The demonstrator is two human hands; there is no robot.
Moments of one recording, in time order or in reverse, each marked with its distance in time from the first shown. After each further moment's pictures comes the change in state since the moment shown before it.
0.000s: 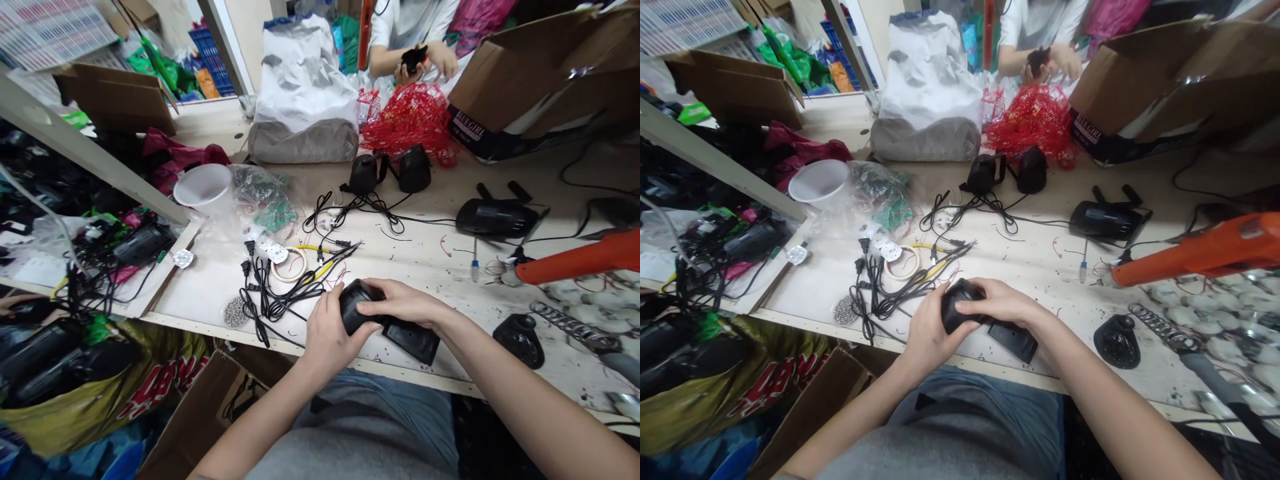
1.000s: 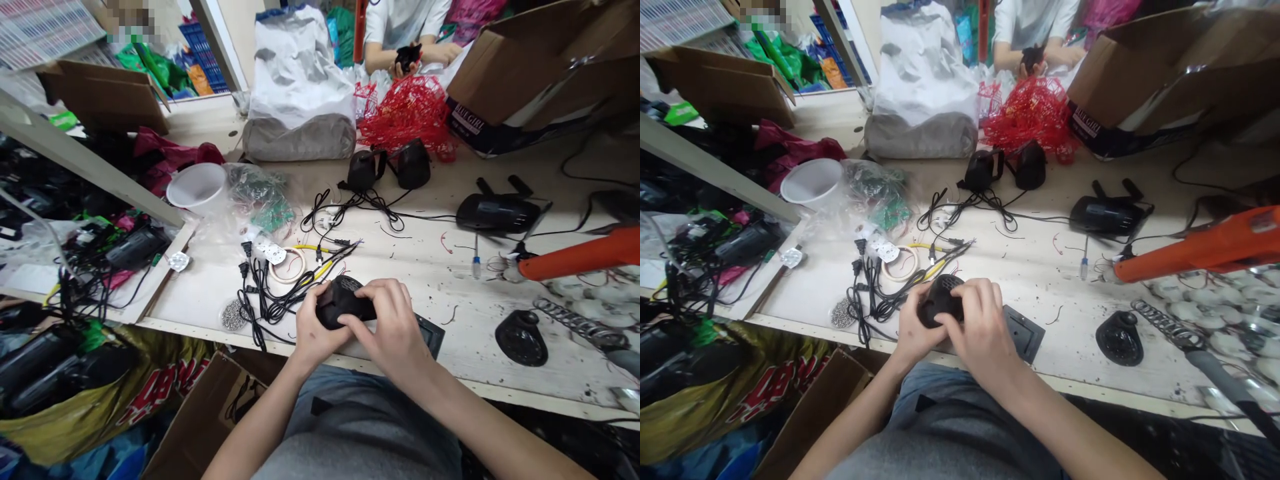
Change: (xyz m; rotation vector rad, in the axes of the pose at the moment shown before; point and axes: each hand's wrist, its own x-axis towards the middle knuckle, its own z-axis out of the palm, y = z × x) left_hand 0.012 -0.016 -0.013 -0.448 0.083 -0.216; right_hand -0.026 0.009 0.075 -0.824 0.864 -0.729
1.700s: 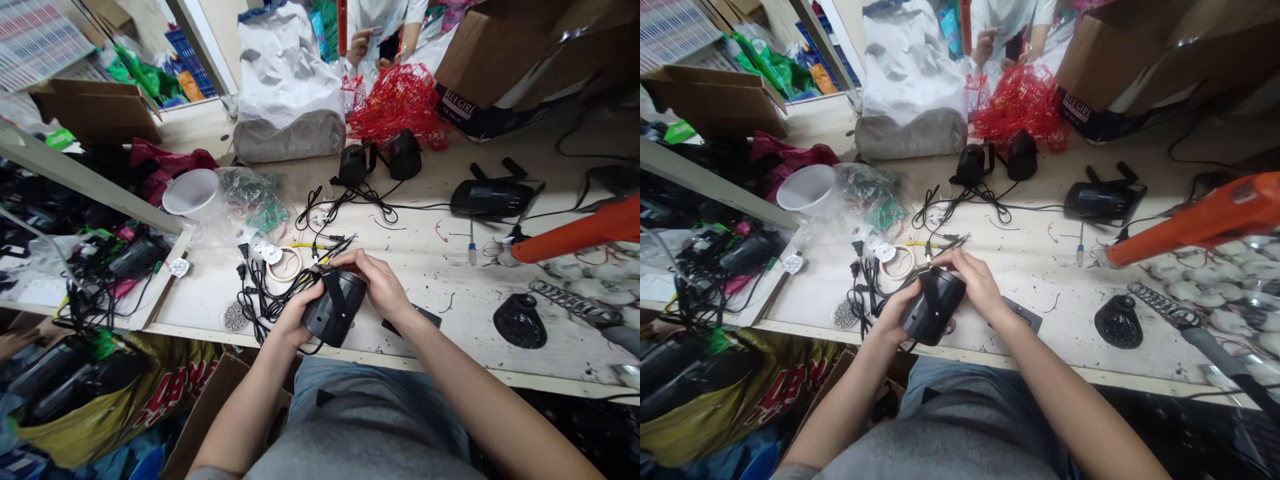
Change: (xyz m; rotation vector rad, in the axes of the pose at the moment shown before) left_hand 0.037 0.006 -0.030 -0.807 -0.617 -0.830; right_hand 0.045 0.039 0.022 1.000 -0.166 0.518
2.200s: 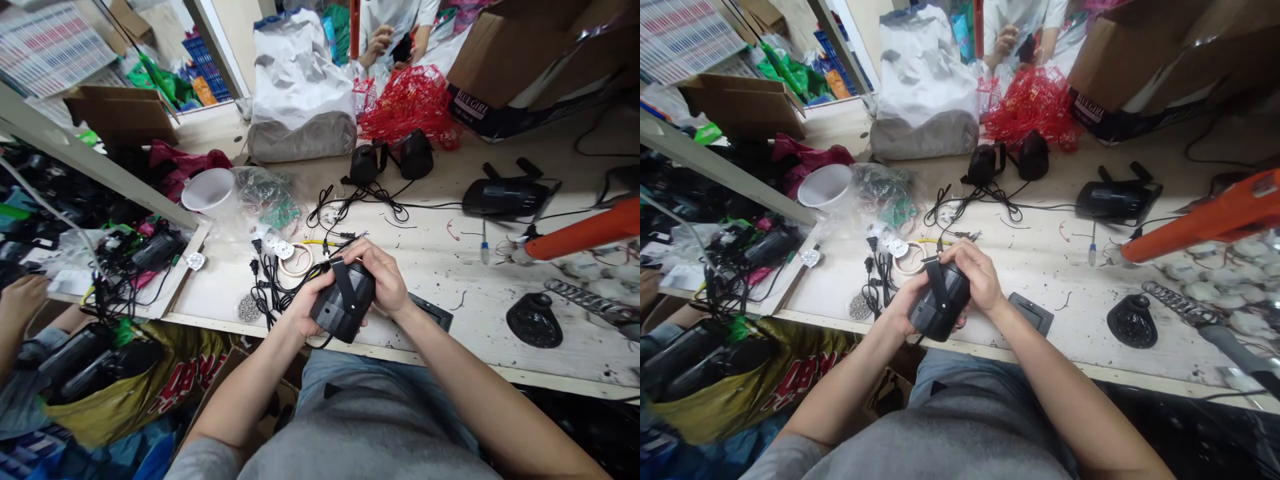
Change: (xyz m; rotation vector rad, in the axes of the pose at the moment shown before) left_hand -0.003 0.011 0.002 -0.128 -0.249 -0.140; right_hand 0.000 -0.004 0.020 -0.006 0.020 -0.269
